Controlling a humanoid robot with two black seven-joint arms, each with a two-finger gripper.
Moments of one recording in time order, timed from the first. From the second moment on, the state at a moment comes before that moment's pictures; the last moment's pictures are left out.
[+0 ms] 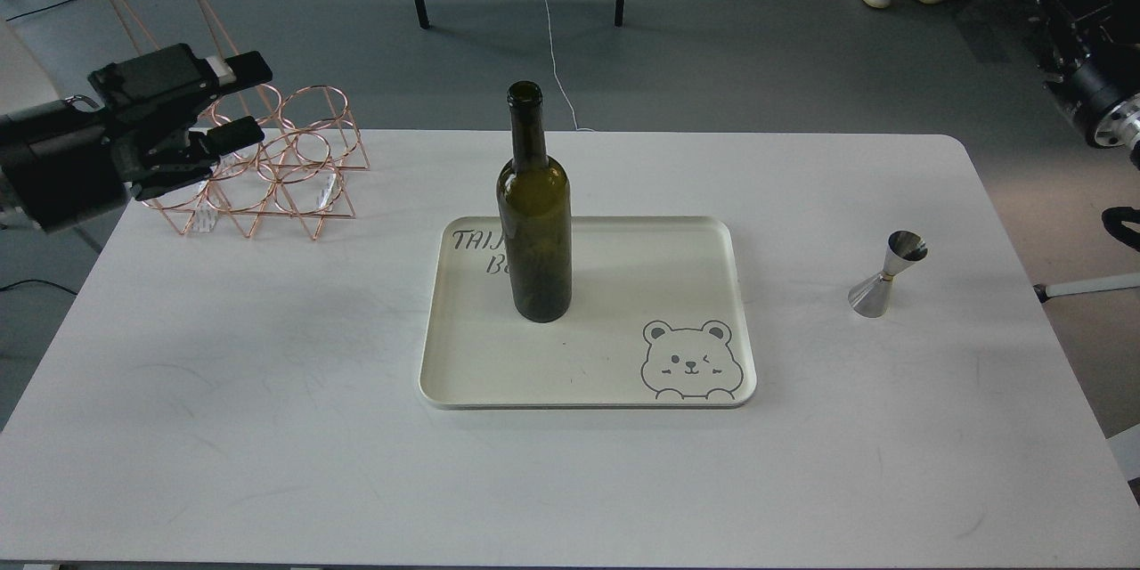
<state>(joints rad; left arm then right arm) -0.81 1.24 -0.43 -1.60 0.73 -0.33 -0.42 0.97 -0.66 0.34 0.54 -0.55 0.11 0.49</state>
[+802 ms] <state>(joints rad) -0.86 0.89 -0.45 -1.67 1.75 -0.13 -0.30 0.97 -0.65 0.39 0.53 -0.48 0.17 0.49</state>
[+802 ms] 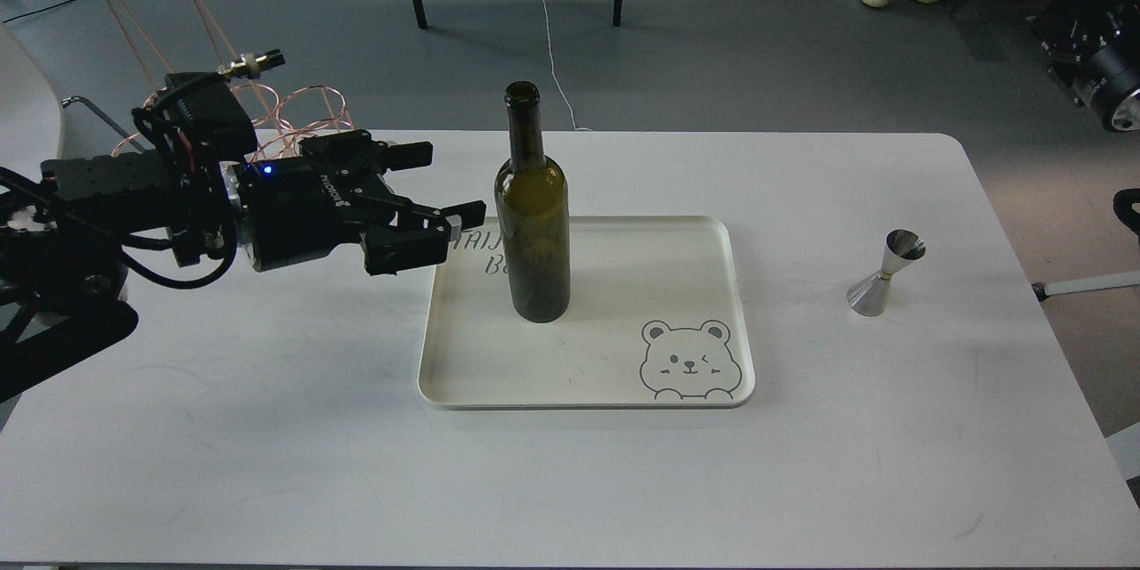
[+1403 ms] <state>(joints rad) -0.92 0.63 -0.45 -1.46 1.76 -0.12 -0.28 0.97 -0.66 0.39 0.52 -0.48 0.18 0.49</state>
